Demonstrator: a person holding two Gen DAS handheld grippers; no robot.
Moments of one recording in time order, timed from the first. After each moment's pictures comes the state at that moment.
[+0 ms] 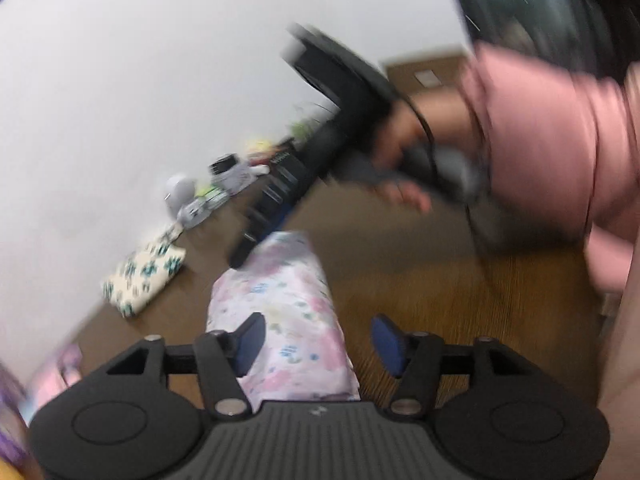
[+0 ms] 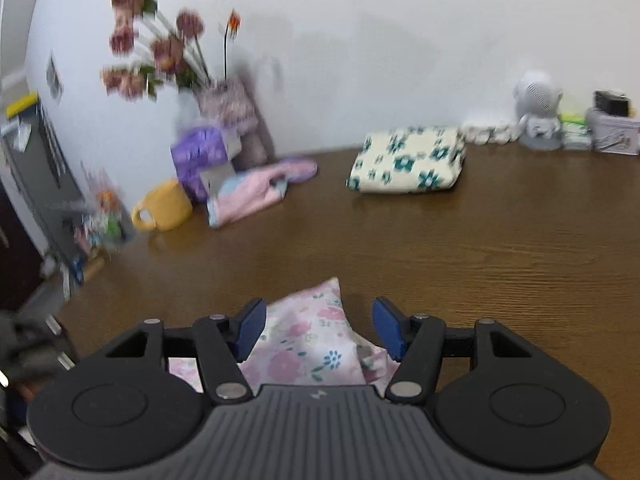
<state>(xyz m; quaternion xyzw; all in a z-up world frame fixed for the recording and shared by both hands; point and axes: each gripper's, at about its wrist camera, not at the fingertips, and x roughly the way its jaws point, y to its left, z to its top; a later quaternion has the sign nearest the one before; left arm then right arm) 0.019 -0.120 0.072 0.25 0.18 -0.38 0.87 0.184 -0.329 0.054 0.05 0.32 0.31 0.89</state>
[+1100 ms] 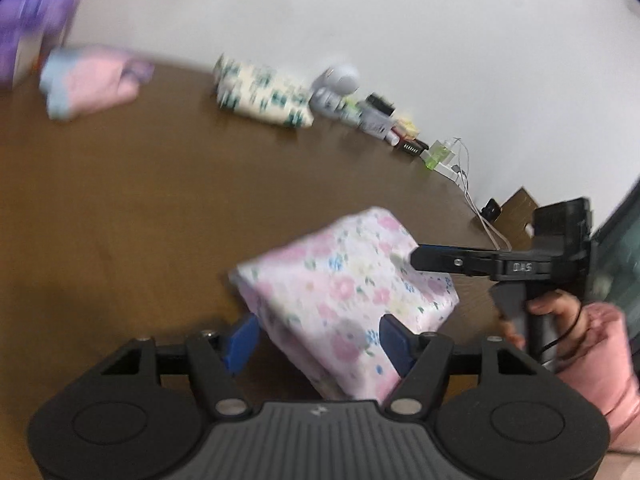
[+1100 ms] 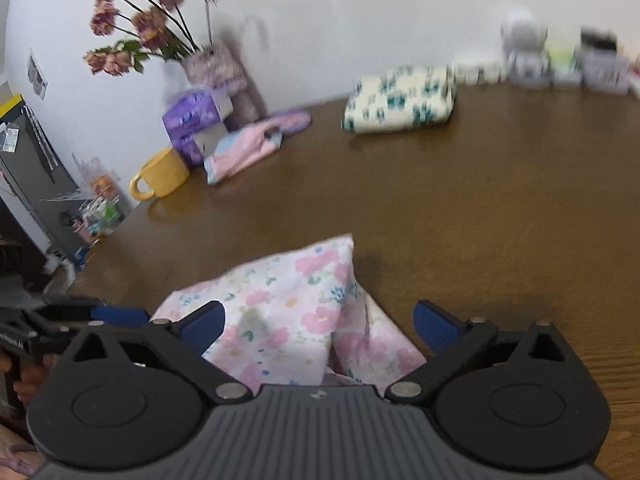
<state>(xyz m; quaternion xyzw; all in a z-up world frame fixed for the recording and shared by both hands) 0.097 -0.011 0.046 -0.17 0.41 -0.27 0.85 0.160 -0.331 0.030 0.09 0.39 0.31 0.86</state>
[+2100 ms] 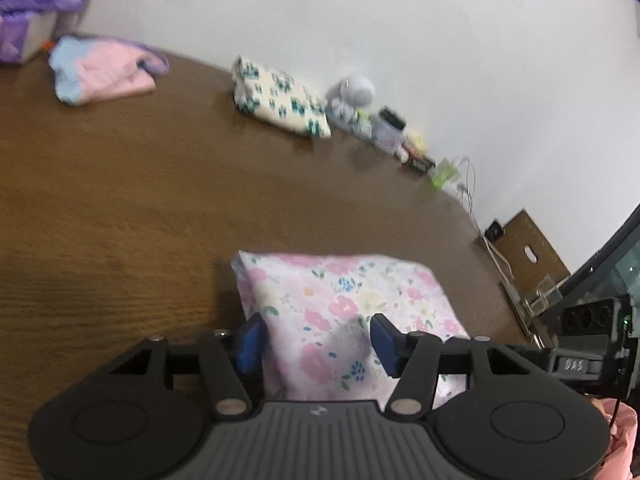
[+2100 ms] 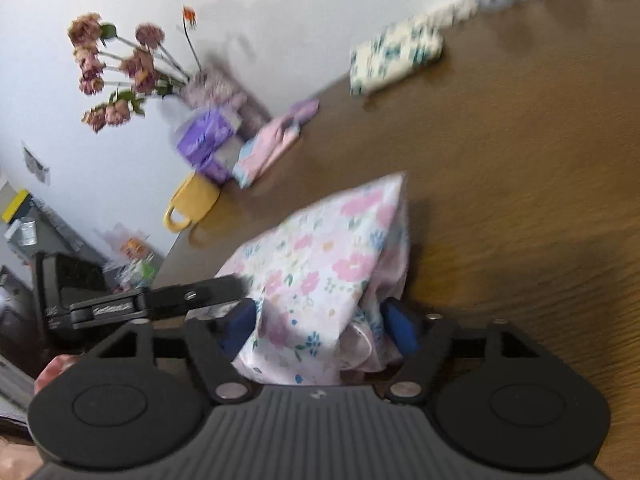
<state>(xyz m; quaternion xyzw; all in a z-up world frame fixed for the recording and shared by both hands) 0.111 0.013 0.038 -0.19 0.39 -0.27 0.86 0.085 -0.316 0.011 0.23 0.38 0.28 0.85</state>
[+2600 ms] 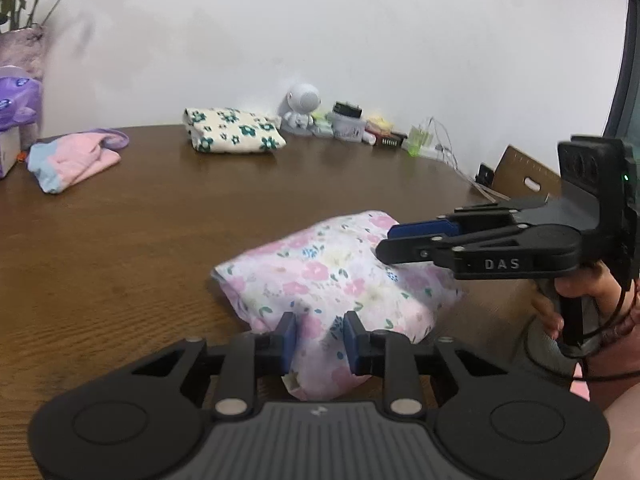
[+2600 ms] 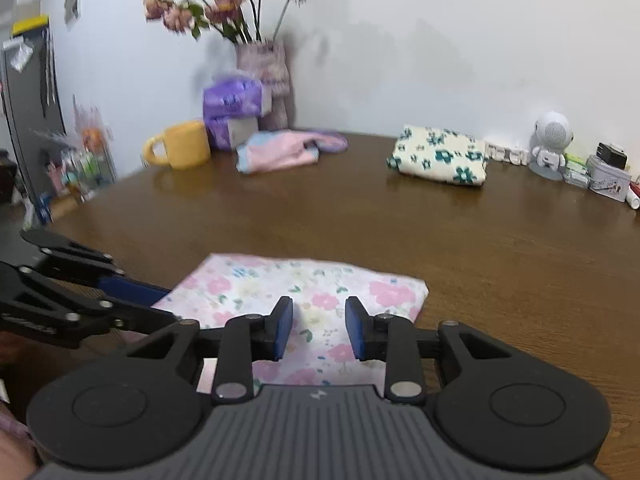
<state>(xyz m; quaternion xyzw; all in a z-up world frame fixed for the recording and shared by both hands) 0.050 -0.021 0.043 -0.03 0.33 -0.30 0.90 0.084 -0.251 0.042 -0.06 0.30 0.28 0.91</state>
